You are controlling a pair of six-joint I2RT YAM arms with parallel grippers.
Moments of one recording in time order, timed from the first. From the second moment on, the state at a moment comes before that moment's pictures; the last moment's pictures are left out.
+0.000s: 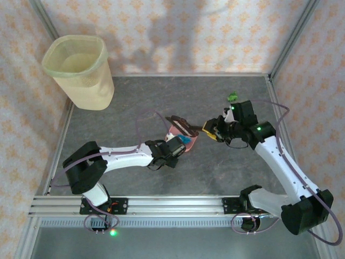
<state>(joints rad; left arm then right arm) -0.96 1.63 0.94 -0.49 -0.24 -0.57 0.35 1.08 1.04 -0.80 -0.52 0.96</state>
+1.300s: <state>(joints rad) -0.96 1.44 0.84 -0.50 -0.34 -0.63 0.39 1.00 0.40 0.19 -0.06 0.71</state>
